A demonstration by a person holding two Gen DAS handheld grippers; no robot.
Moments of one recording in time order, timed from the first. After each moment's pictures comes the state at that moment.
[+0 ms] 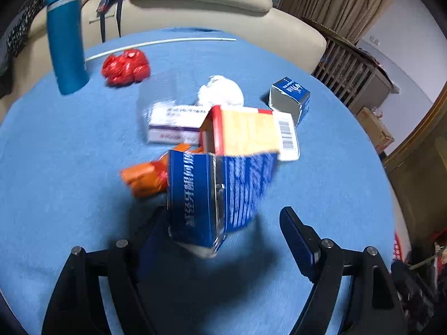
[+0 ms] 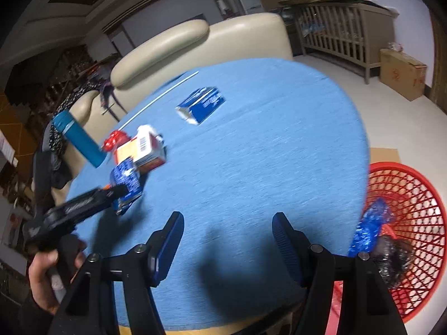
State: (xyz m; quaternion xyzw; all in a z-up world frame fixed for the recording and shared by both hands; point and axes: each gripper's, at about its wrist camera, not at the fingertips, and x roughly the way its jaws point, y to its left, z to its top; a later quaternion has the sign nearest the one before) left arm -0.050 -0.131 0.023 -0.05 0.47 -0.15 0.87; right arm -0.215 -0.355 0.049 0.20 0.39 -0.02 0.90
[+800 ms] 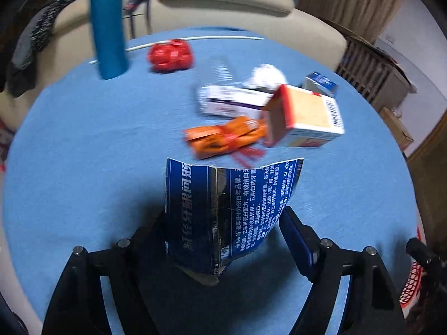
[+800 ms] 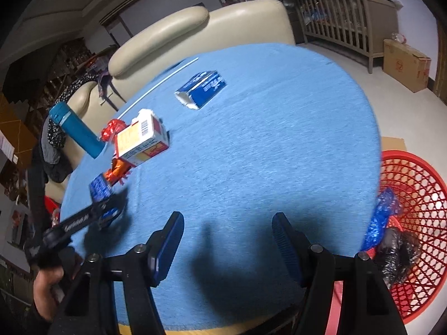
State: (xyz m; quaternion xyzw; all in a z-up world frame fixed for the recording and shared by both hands) left arm -0.084 -0.078 0.013 -0.03 0.47 -0.09 0.88; right arm -0.204 -0.346 0.042 0.20 0.42 -0.01 0.88
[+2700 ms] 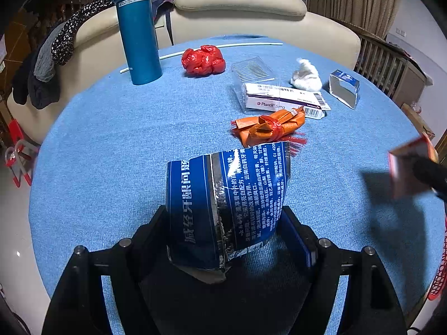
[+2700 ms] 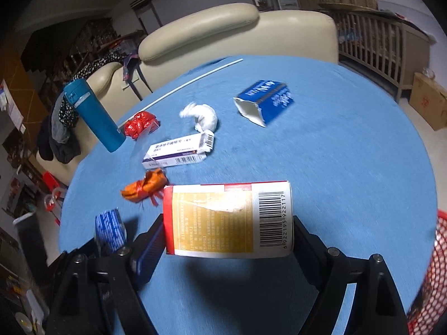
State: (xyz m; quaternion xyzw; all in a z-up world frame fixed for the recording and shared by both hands) left arm -0.105 -0.062 0.005 0.02 0.44 -0.03 0.90; right arm -0.141 -0.276 0.058 0.15 0.41 0.03 0.90
